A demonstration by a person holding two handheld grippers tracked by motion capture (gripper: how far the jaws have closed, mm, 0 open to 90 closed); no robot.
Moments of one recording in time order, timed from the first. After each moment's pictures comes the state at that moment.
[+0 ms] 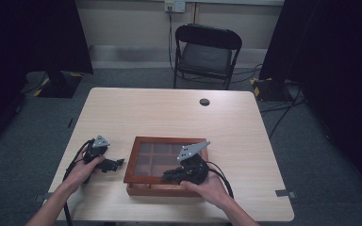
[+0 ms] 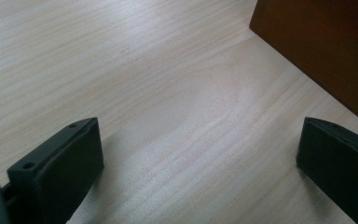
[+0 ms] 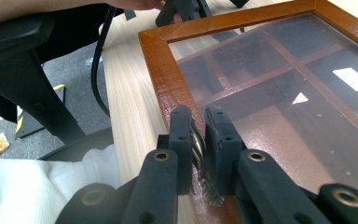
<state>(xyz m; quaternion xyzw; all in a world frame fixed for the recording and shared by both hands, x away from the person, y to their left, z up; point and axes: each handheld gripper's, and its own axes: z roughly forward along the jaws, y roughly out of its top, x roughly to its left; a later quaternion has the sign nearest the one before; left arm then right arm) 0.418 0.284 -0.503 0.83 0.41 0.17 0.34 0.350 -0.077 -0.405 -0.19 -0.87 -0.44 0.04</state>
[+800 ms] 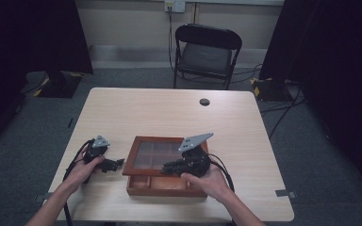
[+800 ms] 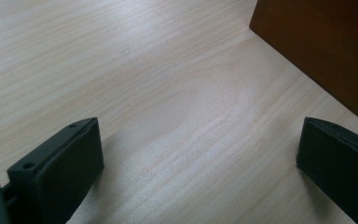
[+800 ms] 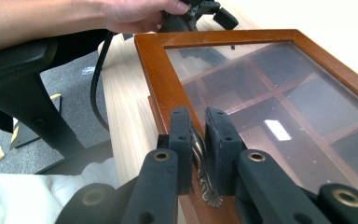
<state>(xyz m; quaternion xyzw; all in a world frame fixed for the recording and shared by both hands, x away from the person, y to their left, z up) 0.418 0.284 -0.503 0.83 0.41 0.17 0.34 0.357 -0.078 -0.377 -0.20 -0.87 -0.45 0.03</state>
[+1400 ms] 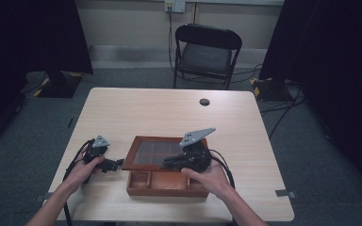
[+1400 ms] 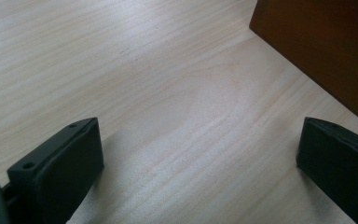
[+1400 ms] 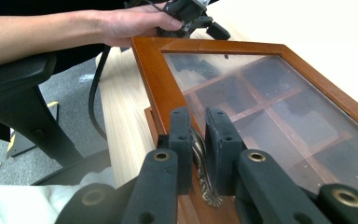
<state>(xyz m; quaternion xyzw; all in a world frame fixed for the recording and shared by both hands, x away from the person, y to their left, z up) 0.417 0.284 -0.503 0.82 0.41 0.17 0.35 0.362 -0.079 -0.365 -0.21 -0.86 -0.46 0.02</state>
